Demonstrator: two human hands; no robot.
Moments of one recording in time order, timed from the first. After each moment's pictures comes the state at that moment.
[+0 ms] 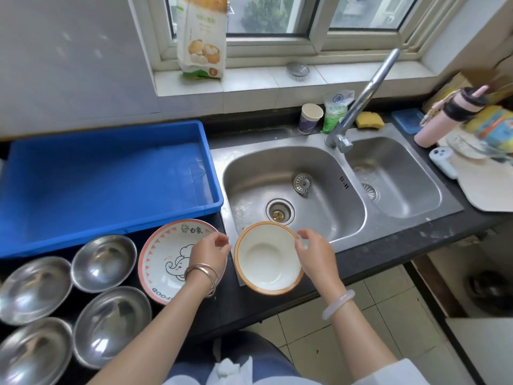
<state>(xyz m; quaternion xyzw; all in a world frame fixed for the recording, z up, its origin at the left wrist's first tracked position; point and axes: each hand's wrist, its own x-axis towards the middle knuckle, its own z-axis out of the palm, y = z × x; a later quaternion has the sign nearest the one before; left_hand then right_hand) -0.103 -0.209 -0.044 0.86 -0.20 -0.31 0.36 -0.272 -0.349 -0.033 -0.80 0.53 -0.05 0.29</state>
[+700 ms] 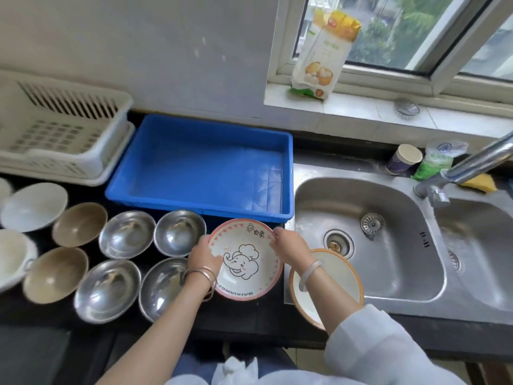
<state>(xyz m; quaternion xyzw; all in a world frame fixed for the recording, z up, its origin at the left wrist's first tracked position) -0.052 -0.115 -0.056 0.91 -0.01 -0.25 0.31 -0.102 -0.301 -0.058 -0.92 0.26 0.19 0.23</state>
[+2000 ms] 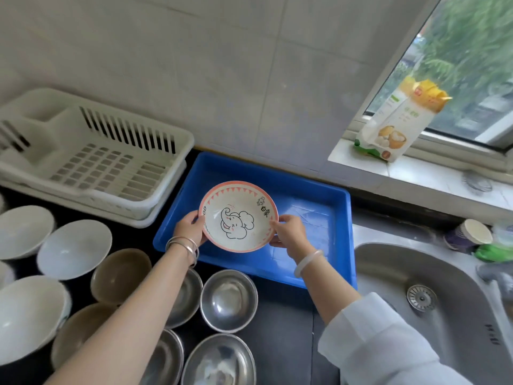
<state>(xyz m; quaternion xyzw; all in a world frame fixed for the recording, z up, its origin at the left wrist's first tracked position) 0.180 -0.047 -0.056 0.67 0.19 -0.21 0.68 0.115 -0.247 -0.037 -0.73 0.39 0.05 0.56</state>
